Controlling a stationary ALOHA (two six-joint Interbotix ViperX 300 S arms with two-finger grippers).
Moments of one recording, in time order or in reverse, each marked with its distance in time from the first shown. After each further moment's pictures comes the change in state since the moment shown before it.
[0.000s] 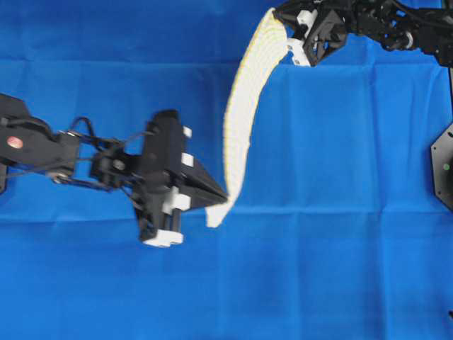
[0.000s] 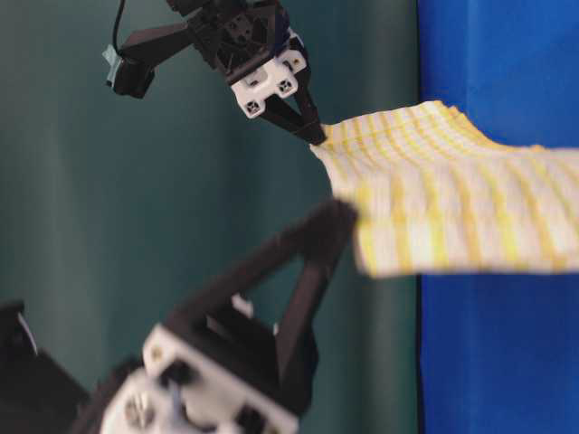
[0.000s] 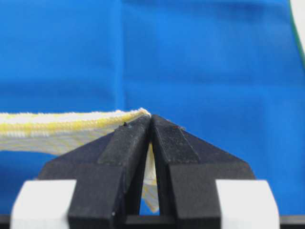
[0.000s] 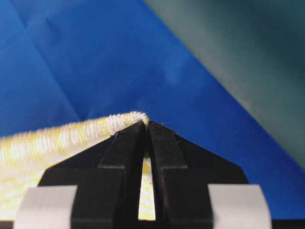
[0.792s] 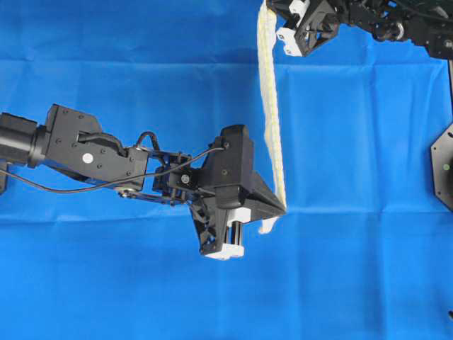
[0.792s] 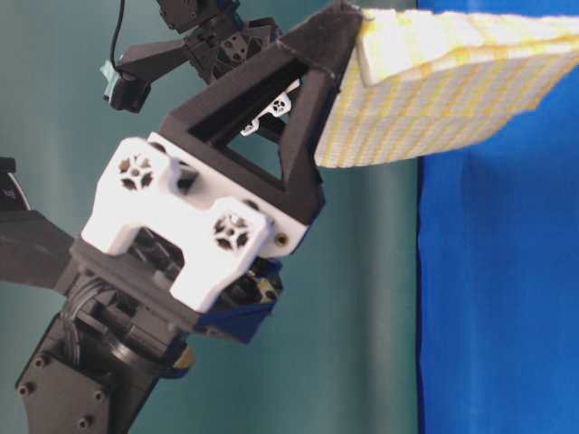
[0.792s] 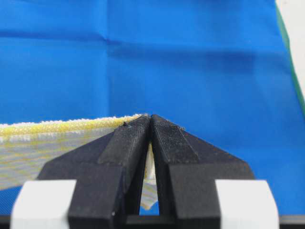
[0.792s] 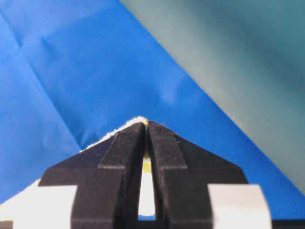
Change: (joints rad) left arm -0.006 0.196 -0.233 0.000 0.000 0.005; right arm -0.009 0.035 -0.049 0.000 -0.006 -0.005
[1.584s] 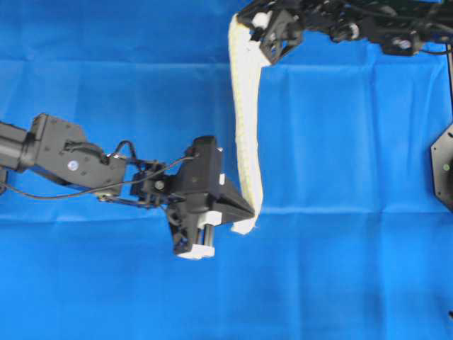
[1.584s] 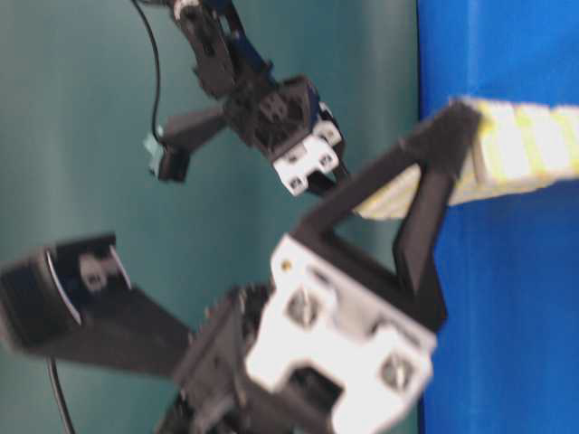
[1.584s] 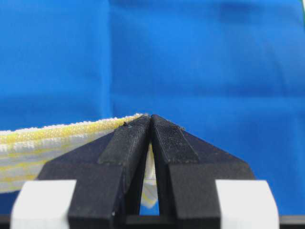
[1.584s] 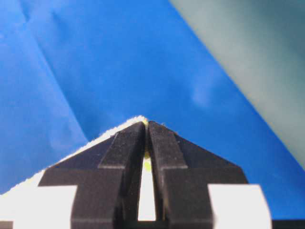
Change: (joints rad) left arm -0.014 -0.028 0.213 0.000 -0.161 -0.009; right arm 0.055 0.221 -0.186 -0.048 0.074 -0.005
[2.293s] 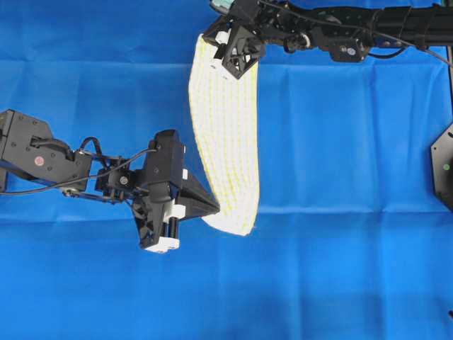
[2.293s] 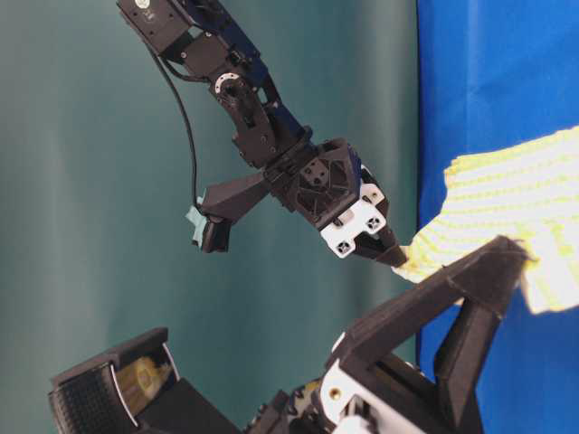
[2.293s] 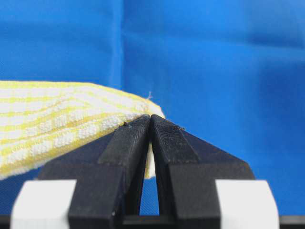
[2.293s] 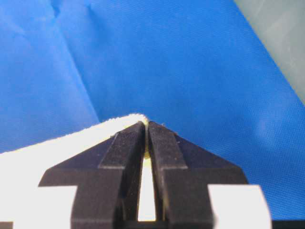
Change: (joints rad) left arm 0.002 -0.081 0.170 -0.008 -0.040 -0.055; right arm 0.058 0.175 -0.153 -0.008 0.029 0.000
